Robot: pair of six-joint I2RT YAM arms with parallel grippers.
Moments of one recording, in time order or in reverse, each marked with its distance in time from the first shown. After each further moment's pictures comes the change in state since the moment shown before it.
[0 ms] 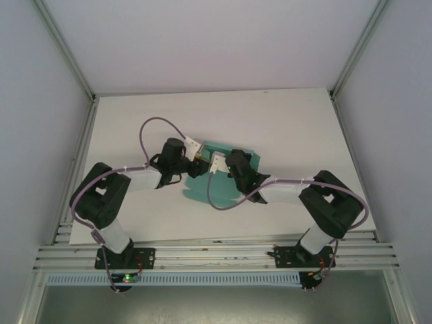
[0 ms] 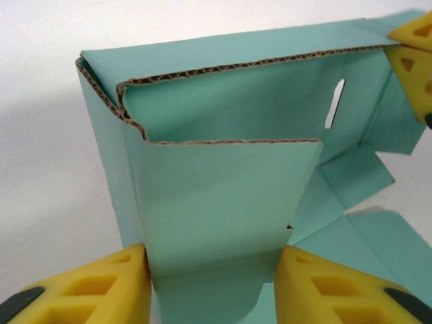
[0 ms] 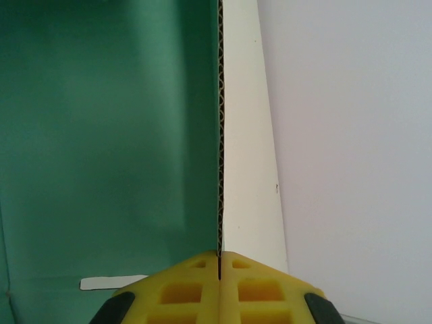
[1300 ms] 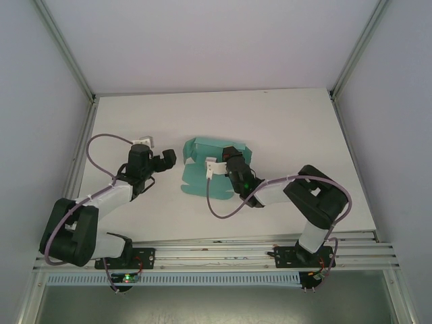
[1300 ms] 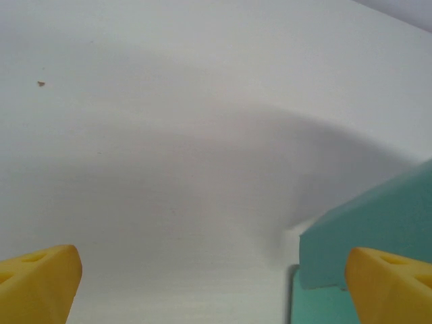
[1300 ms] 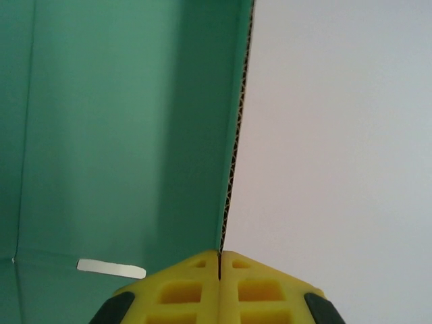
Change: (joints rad) left arm 0.243 -0.347 -0.218 -0.117 -0.378 -0.383; right arm 0.024 0.149 -0.060 0.468 -0.031 -0.425
